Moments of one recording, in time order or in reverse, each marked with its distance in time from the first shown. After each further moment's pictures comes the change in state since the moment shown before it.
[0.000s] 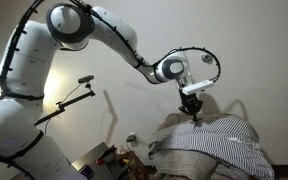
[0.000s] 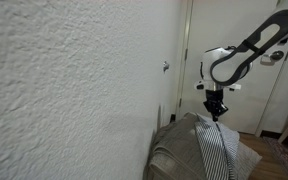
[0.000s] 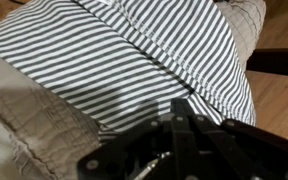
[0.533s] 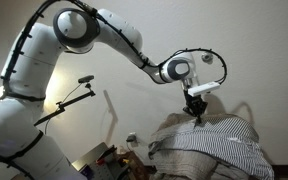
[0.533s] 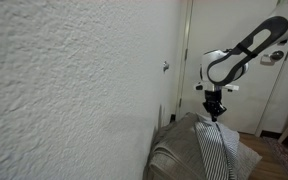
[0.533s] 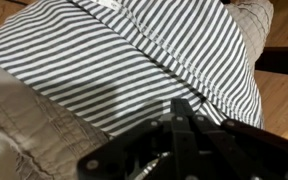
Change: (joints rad) arm -0.016 0.064 -0.004 0.089 0.031 -0.040 -0.039
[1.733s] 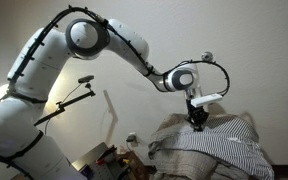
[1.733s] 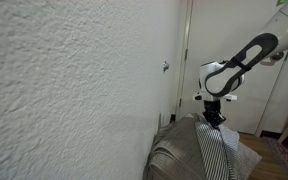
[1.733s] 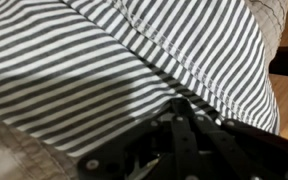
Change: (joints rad) arm -0.001 0.111 0.000 0.056 0.001 0.000 -0.001
